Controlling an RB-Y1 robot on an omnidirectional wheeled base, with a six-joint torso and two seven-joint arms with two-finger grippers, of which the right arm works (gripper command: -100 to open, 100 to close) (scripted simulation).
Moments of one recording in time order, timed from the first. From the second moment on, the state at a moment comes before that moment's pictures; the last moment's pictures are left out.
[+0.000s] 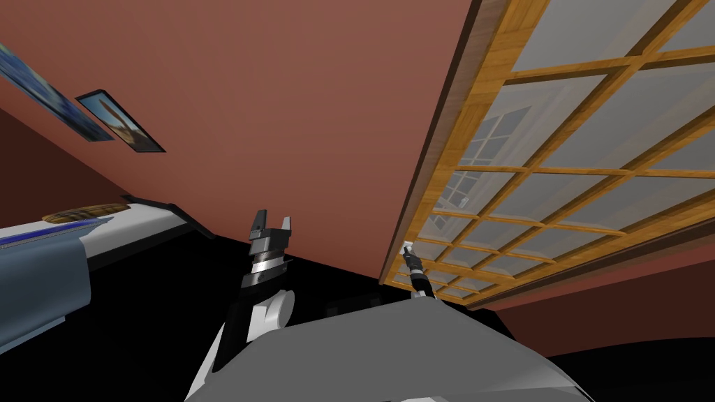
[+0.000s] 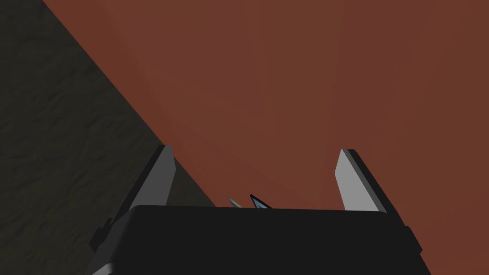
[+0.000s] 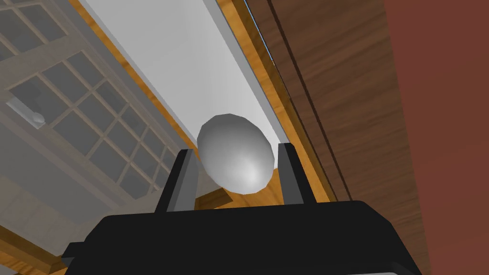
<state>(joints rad) 0.07 -0.21 -0.13 -0.72 -0.23 -0.86 1.06</state>
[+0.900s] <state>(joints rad) 0.06 -0.22 -0.13 -0.70 -0.24 -0.86 0.85</state>
